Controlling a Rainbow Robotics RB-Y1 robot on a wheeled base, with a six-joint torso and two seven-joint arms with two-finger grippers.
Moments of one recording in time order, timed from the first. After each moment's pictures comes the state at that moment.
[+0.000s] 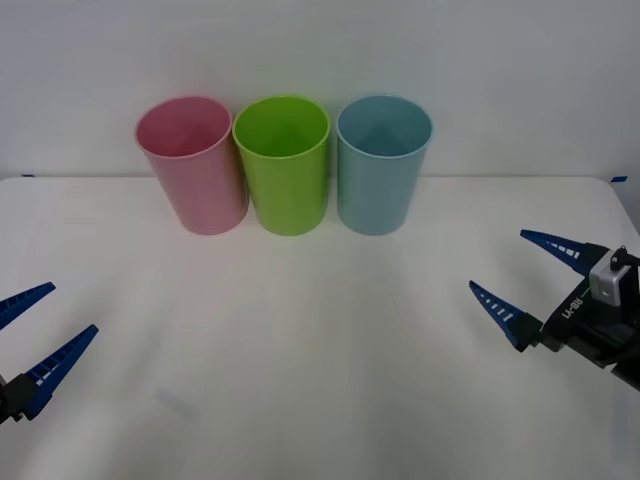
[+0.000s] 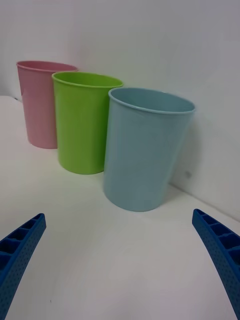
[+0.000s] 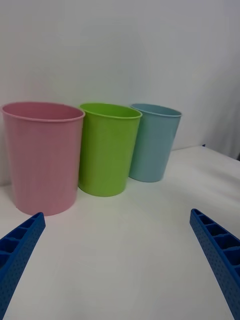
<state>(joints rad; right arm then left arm) 0.23 -0.52 -0.19 -1.82 1.18 -0.80 0.10 0.35 0.40 0.52 -1.66 -0.96 -1.22 0.00</state>
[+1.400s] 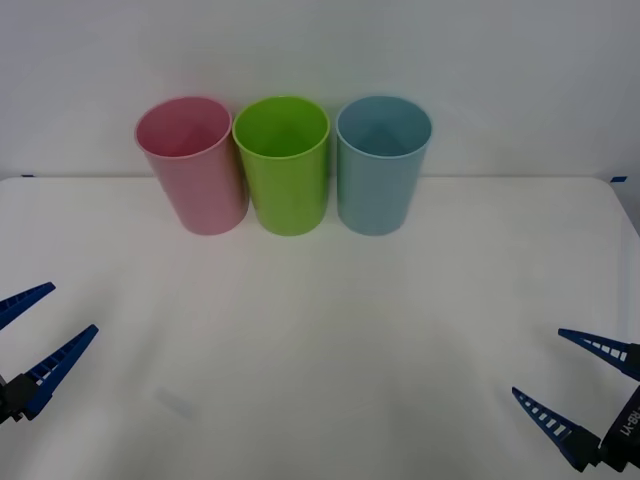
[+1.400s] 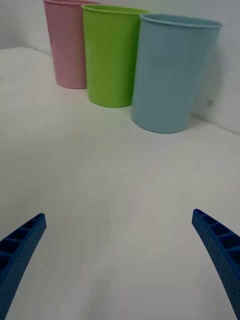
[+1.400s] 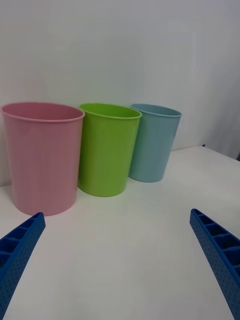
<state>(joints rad) 0.51 -0.48 -0.32 -1.82 1.16 -1.00 0.20 0.35 0.40 0.52 -1.66 -0.96 -1.22 0.00</state>
